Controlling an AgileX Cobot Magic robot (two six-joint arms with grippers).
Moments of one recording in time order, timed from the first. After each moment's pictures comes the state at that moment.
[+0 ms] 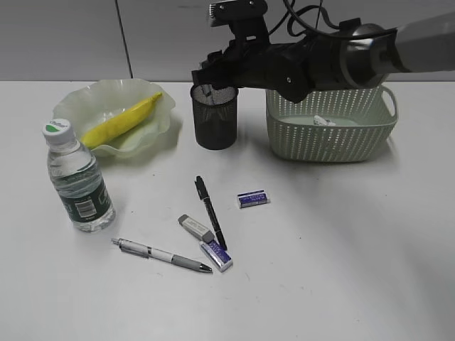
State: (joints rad) left arm -0.20 0.02 -0.54 -0.06 1.06 0.12; right arm 0.54 2.27 -1.60 -0.19 -0.19 0.24
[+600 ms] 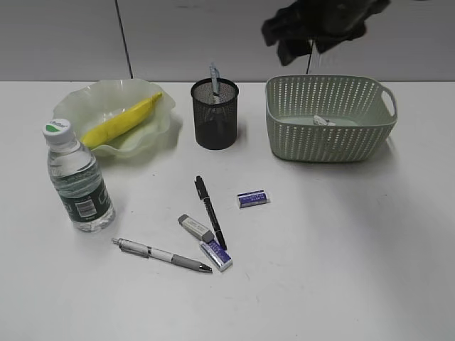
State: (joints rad) left arm -0.20 0.02 -0.54 -0.06 1.06 0.12; right arm 0.54 1.83 -1.59 -0.19 0.76 0.21
